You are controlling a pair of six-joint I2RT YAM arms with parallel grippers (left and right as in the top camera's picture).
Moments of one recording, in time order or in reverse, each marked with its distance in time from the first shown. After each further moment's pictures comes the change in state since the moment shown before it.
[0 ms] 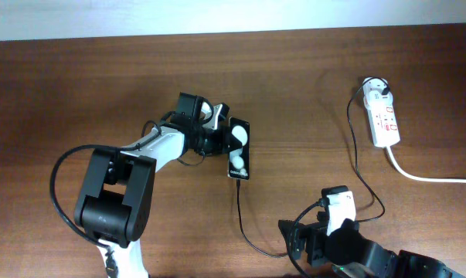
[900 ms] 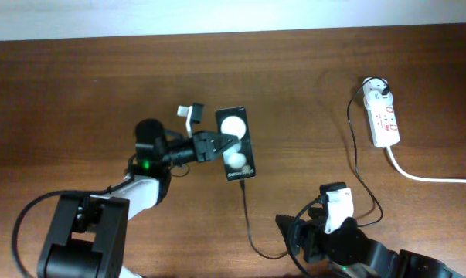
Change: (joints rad) left arm 0.085 -0.308 -0.497 1.056 0.373 -0.597; right arm 0.000 -0.001 0.000 0.079 0.000 -0.003
